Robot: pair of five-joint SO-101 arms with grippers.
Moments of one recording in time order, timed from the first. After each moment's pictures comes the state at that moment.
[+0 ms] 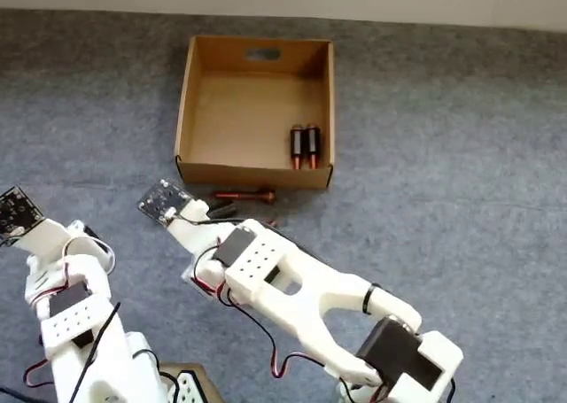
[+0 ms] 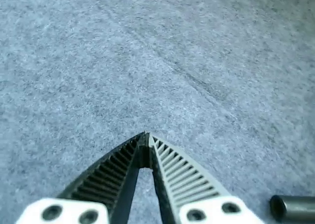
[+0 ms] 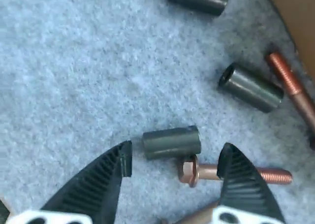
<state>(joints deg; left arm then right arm) -38.5 -53.7 85.5 15.4 12.3 -57.3 -3.3 31.4 45.7 3.0</state>
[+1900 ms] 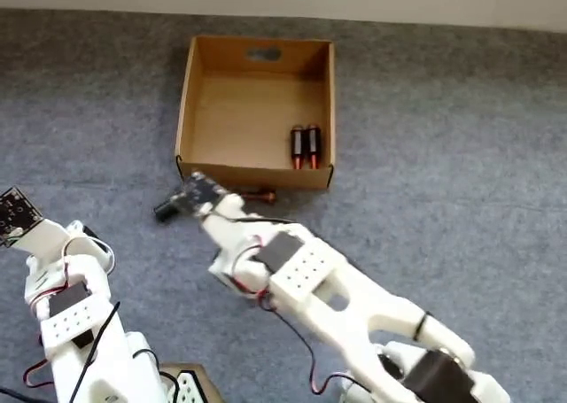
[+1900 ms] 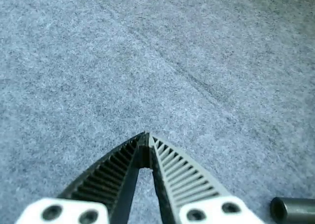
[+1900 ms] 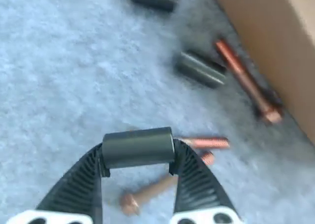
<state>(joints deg) -38.7 -53.7 85.5 15.4 12.7 -49.6 -22.7 45.3 44.8 8.0</state>
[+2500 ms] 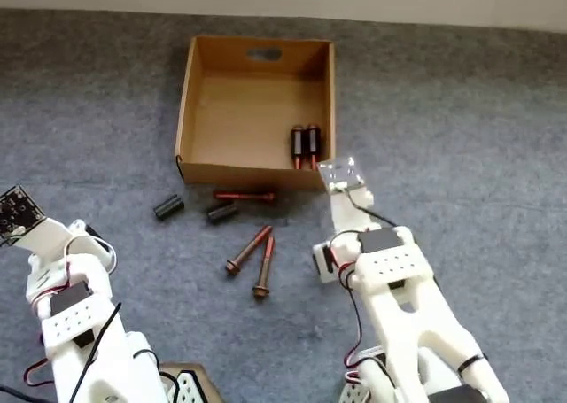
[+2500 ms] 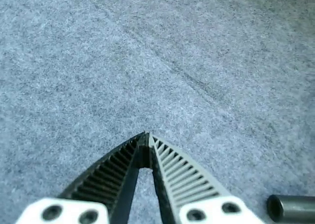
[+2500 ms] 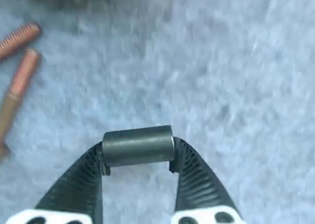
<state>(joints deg) -38.0 -53.7 85.5 15.4 12.7 -20.2 -31.1 59.6 54.4 3.0</state>
